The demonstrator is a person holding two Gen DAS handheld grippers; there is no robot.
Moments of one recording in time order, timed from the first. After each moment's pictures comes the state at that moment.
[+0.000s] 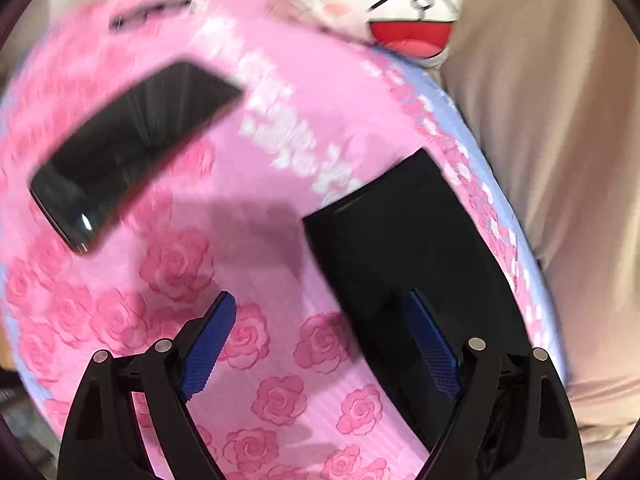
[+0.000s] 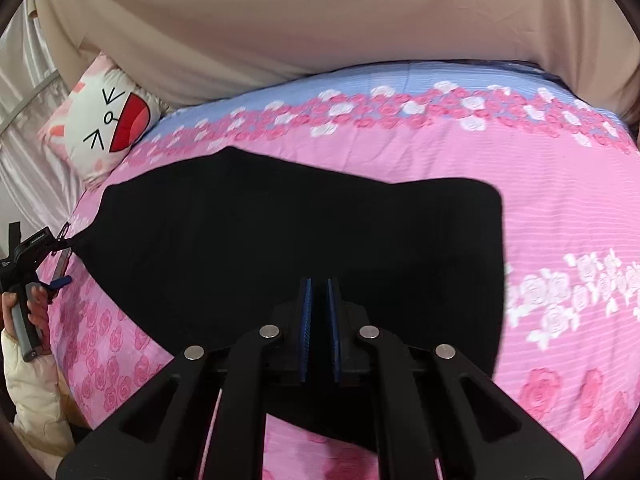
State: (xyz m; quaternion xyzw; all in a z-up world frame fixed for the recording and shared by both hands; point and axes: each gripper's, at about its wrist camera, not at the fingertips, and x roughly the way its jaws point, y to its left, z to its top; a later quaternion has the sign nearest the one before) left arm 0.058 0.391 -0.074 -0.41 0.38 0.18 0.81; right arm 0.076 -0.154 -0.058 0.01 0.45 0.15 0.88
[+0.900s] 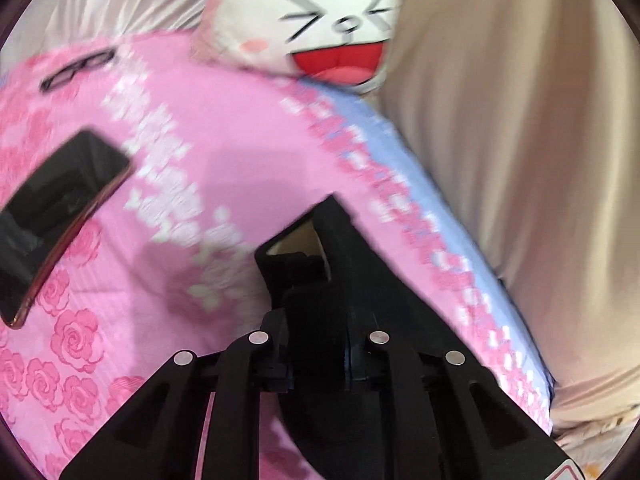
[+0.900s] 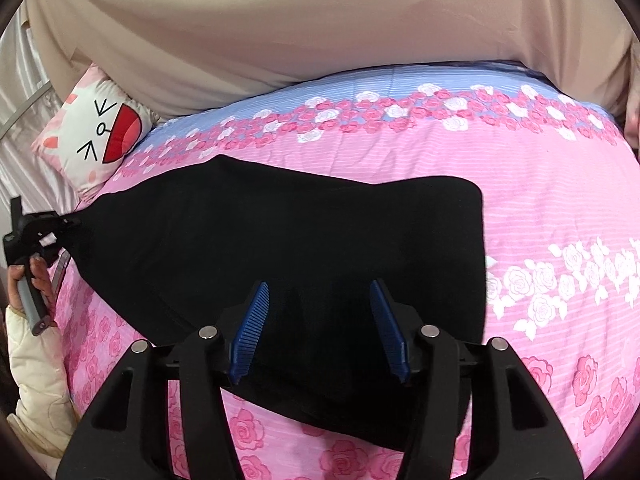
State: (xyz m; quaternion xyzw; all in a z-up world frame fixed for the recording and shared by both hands) left arm 0.112 0.358 -0.026 -0.35 0.30 0.13 0.87; right arm 0.069 -0.168 -0.052 0.03 0.44 0.12 0.89
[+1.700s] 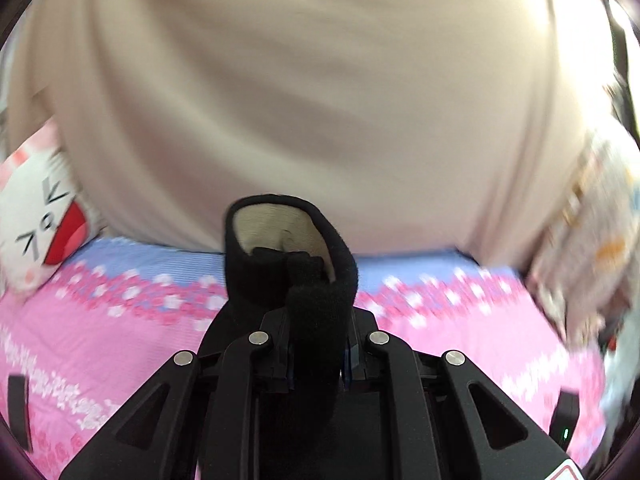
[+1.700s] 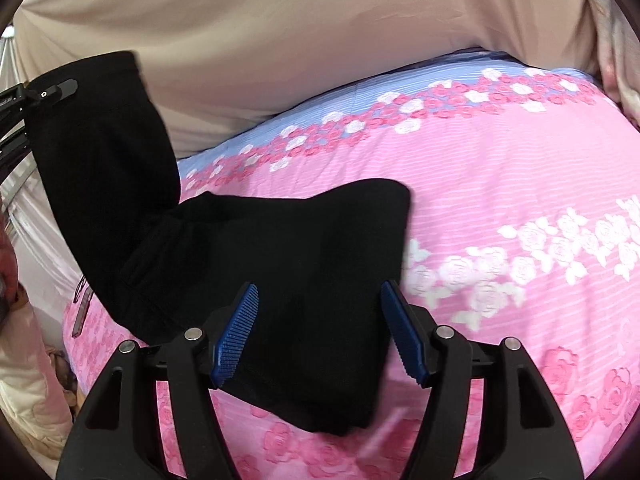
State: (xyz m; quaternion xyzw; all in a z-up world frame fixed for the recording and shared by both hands) left arm 0.103 0.005 0.128 0.00 0.23 -0.12 0.96; right arm 0.059 -0.245 -0.049 0.11 0.41 0.13 0.90
